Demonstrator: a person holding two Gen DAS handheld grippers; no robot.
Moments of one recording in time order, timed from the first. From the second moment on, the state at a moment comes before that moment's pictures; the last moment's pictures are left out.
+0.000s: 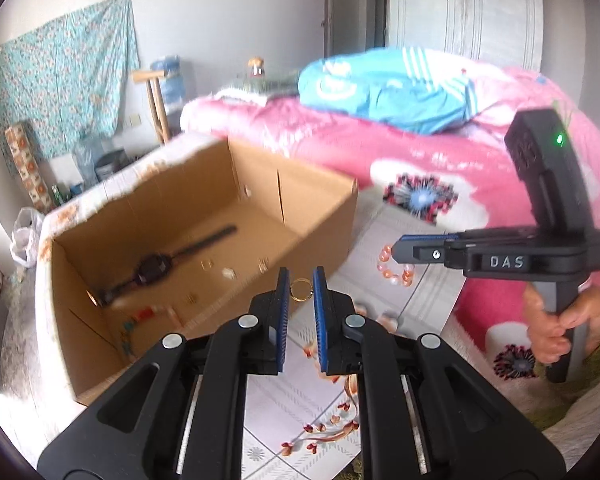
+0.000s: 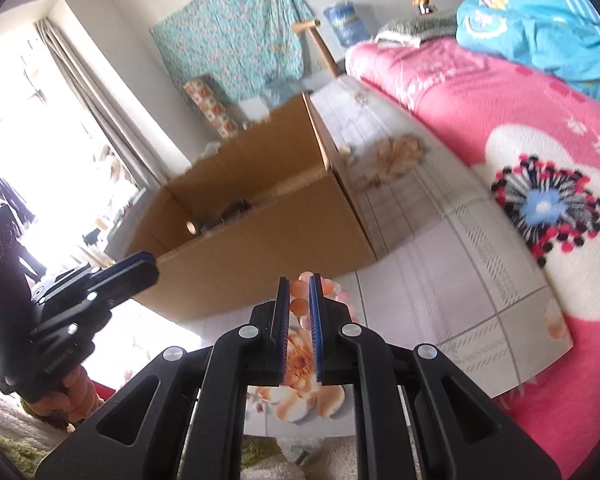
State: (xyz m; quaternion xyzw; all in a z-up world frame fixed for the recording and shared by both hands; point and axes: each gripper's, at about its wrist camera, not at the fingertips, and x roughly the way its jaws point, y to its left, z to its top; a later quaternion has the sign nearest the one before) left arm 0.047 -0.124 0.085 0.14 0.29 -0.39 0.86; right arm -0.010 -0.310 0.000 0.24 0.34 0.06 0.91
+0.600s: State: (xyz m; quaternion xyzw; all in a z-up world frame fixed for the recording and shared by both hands) left arm 0.162 -0.095 0.126 0.04 0.38 -0.40 0.83; right arm 0.053 -0.307 0.109 0.17 0.26 0.12 0.94
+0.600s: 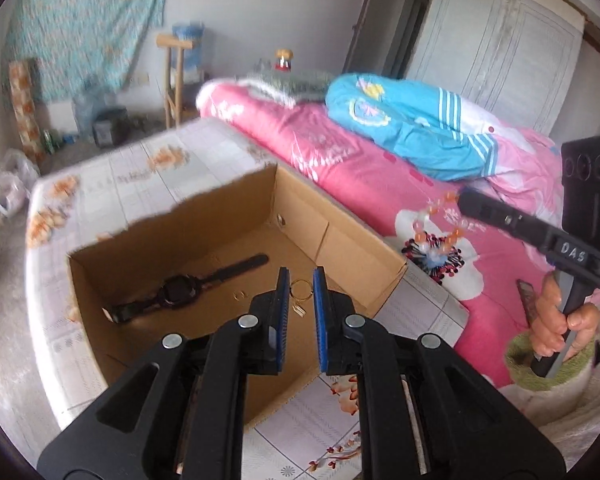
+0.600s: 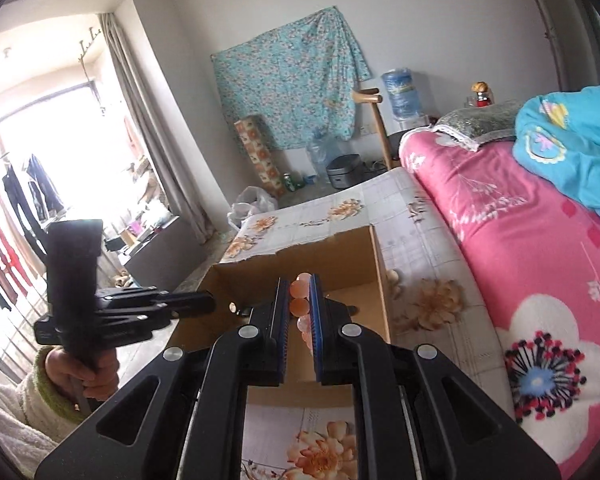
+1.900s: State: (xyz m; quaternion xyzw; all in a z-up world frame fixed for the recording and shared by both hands) left arm 0.169 -0.060 0.072 0.00 0.47 -0.31 0.83; right arm 0.230 -0.262 0.044 -0.02 0.51 0.15 0.85
